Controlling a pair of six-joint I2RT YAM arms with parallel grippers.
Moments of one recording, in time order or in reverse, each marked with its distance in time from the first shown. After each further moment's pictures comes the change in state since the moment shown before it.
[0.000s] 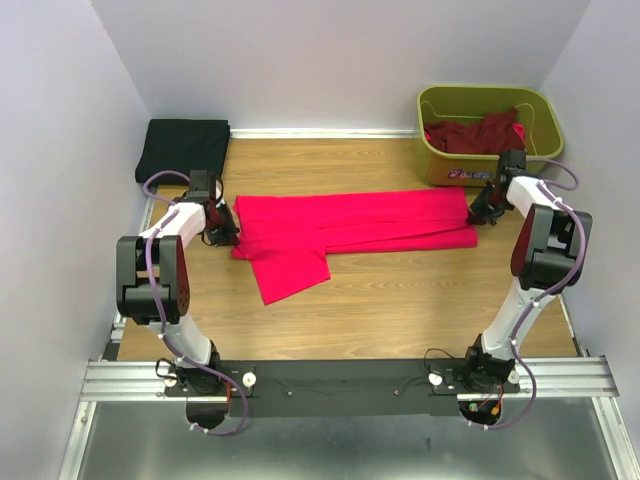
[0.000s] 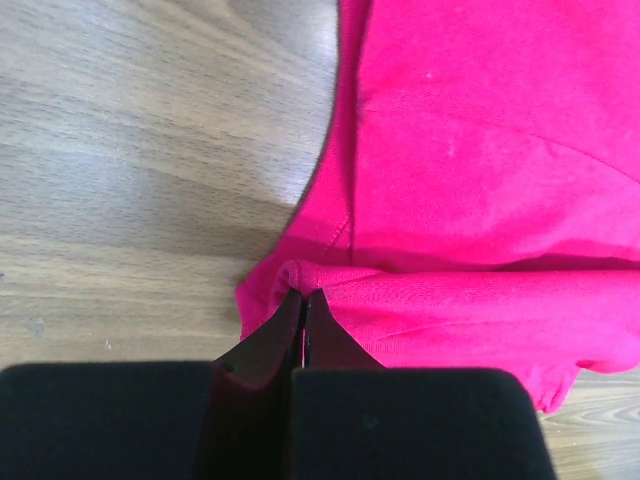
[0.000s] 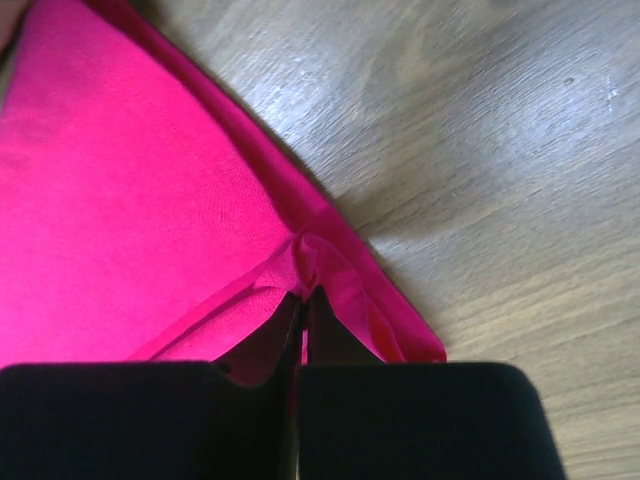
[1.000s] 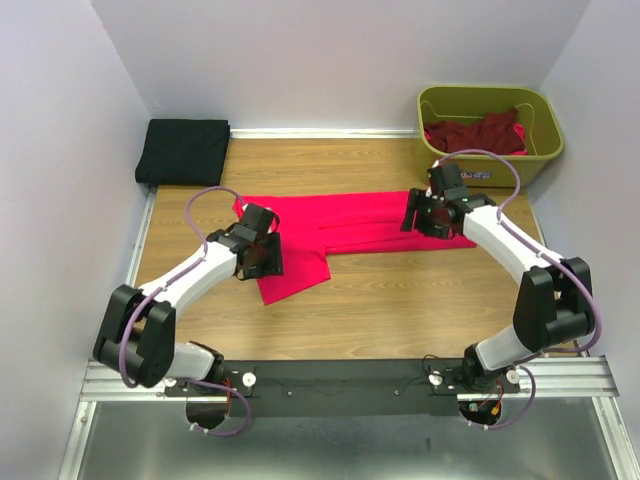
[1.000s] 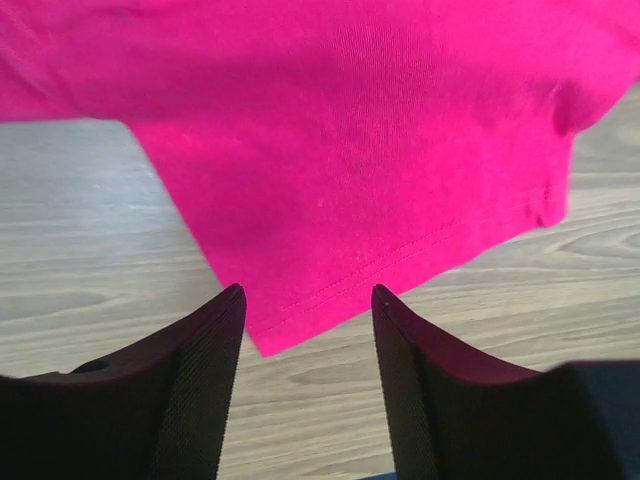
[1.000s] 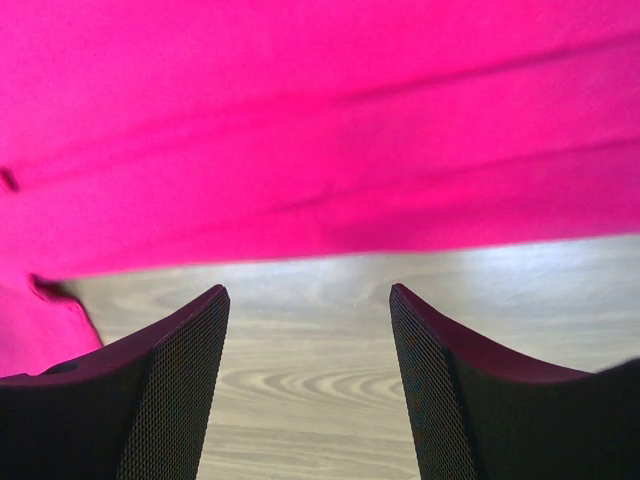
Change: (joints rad) left arm -0.442 -0.365 -0.256 -0.051 -0.161 -0.104; right arm 0.473 -0.420 -0.275 0.077 0.066 -0.077
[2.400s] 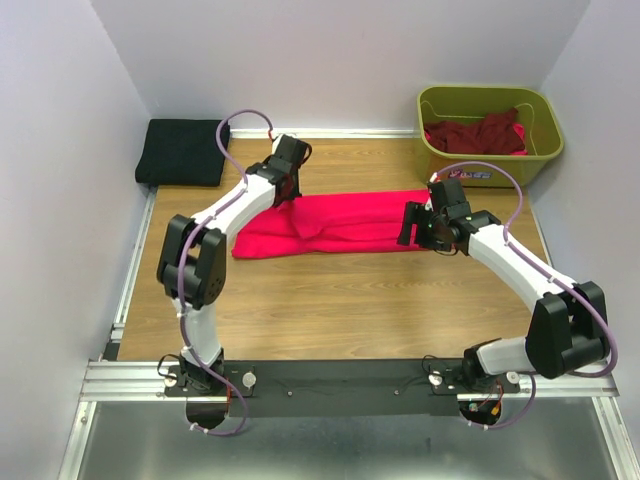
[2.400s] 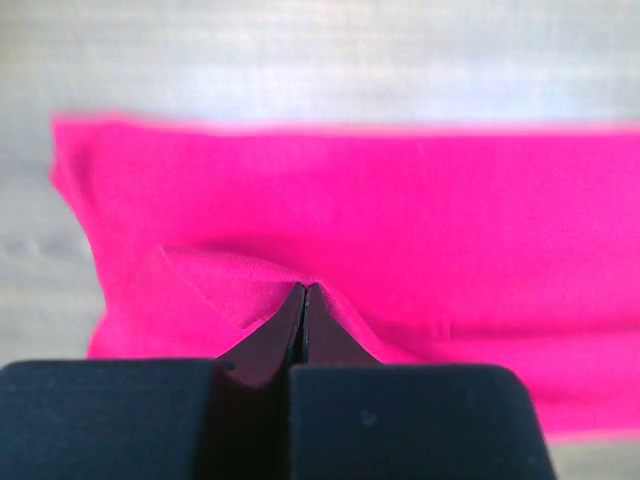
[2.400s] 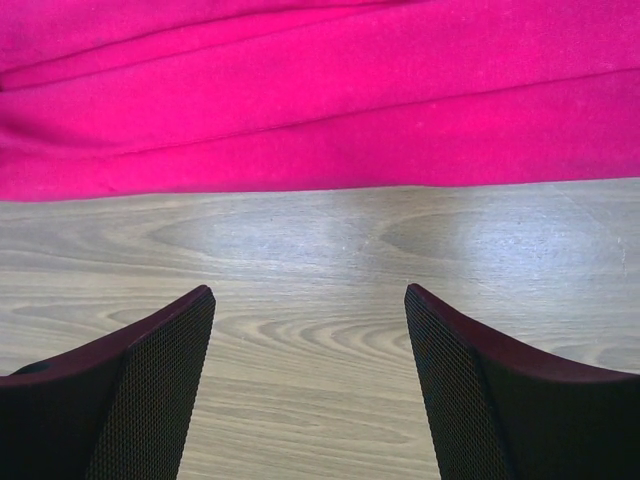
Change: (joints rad) left arm -0.039 0.524 0.671 0.047 -0.326 0.107; right arm 0.071 -0.151 -0.161 0.020 -0.010 -0.012
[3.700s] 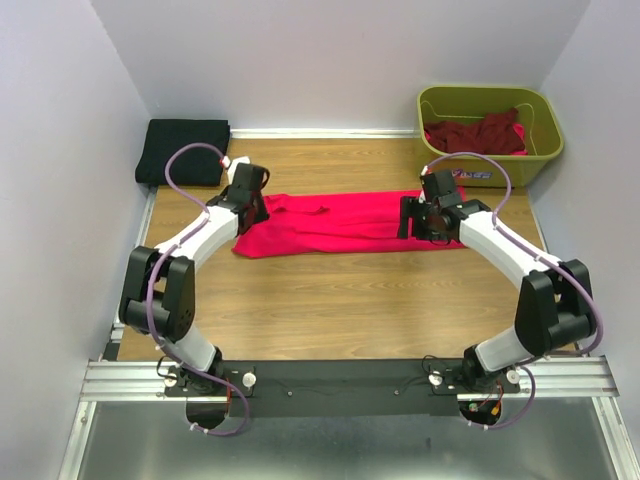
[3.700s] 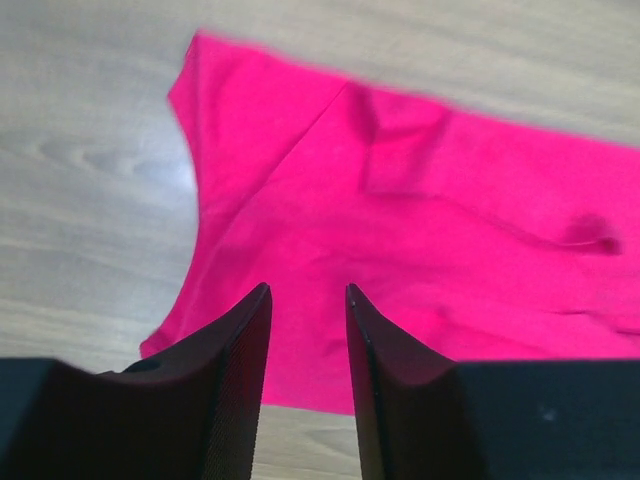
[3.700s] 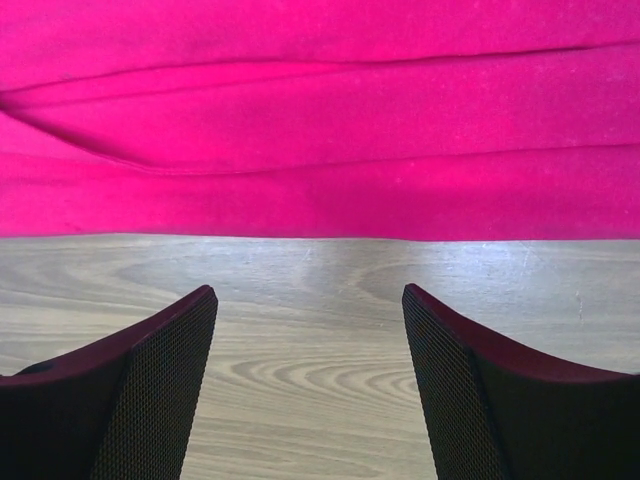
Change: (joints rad) left arm 0.147 -0.252 -0.360 0.181 0.032 -0.087; right arm 0.000 0.114 0.087 0.010 0.048 -0.085
